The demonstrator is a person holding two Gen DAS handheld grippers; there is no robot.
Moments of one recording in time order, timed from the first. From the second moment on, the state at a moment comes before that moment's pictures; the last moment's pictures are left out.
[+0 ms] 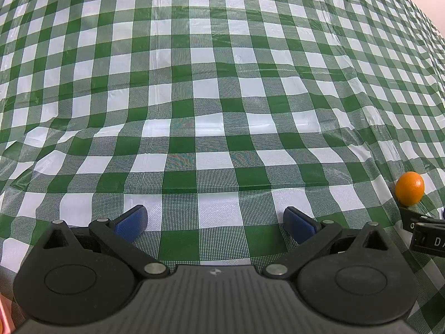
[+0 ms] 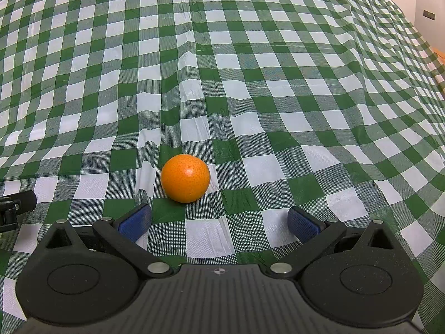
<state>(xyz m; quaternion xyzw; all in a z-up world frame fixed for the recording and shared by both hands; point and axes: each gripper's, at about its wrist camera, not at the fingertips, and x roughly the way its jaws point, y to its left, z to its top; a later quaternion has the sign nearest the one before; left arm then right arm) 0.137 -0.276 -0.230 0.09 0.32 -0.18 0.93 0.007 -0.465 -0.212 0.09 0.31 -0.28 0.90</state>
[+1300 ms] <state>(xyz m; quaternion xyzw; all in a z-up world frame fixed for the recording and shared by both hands) 0.078 -0.266 -0.174 0.10 0.35 -0.25 0.90 0.008 -0.460 -0.212 0.08 0.32 -0.29 0.90</state>
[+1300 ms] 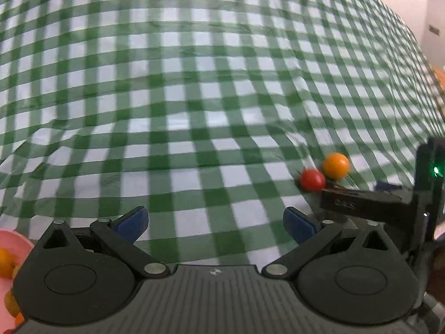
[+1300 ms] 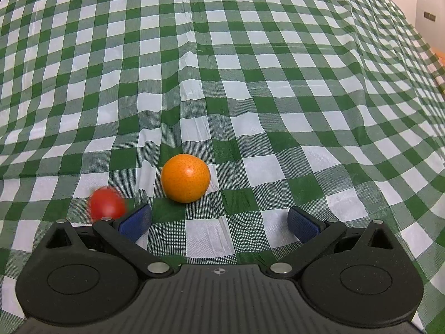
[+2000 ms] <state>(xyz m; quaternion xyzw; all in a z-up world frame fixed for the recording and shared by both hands) 0.098 -0.335 -0.179 0.07 0.36 -0.38 0.85 0.010 -0.513 -0.188 0.06 0.34 -0.14 0.93</state>
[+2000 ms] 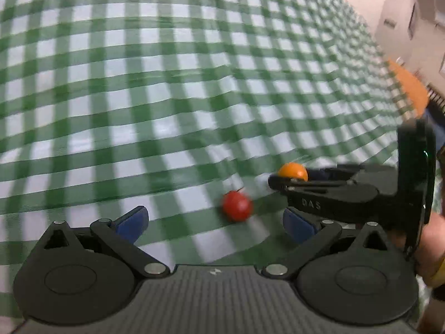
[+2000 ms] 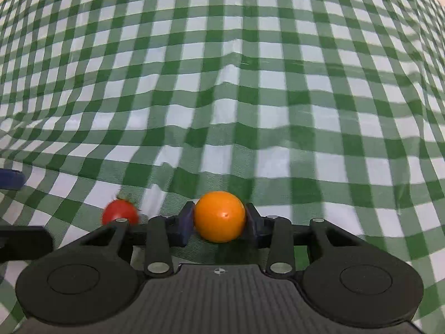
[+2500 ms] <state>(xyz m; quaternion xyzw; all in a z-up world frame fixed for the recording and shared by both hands) 0.133 -0.365 -0.206 0.00 0.43 -0.36 0.82 -0.047 -0.506 -0.187 0.08 0.34 -0.17 0.92</state>
